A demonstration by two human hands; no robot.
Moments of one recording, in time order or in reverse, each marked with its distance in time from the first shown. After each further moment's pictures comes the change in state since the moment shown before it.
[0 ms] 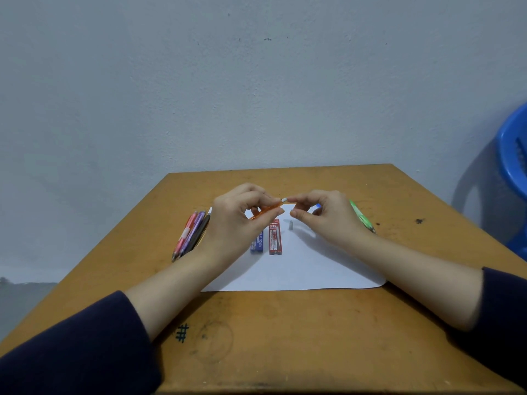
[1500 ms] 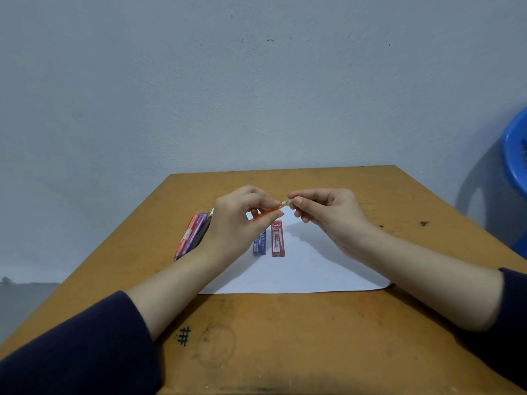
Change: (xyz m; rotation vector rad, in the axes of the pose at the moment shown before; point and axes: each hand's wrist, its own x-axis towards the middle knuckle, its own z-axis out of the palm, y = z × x) left_hand 0.002 -0.006 -0.004 0.026 -0.070 0.001; right_hand -0.004 -0.020 -0.001 0.718 -0.019 0.240
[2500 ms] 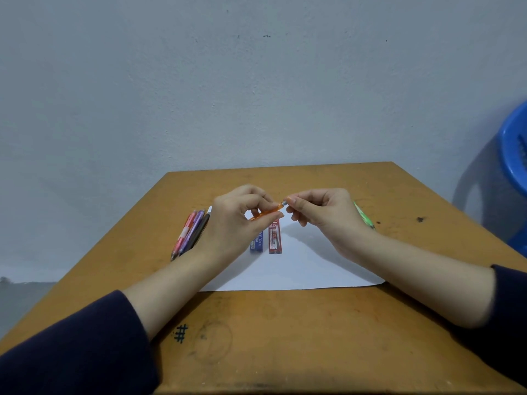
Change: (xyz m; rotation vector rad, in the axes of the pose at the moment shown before) left_hand -0.003 0.004 0.002 -0.005 0.002 0.028; right_hand -0.008 -0.001 0.002 -0.107 0.018 -0.039
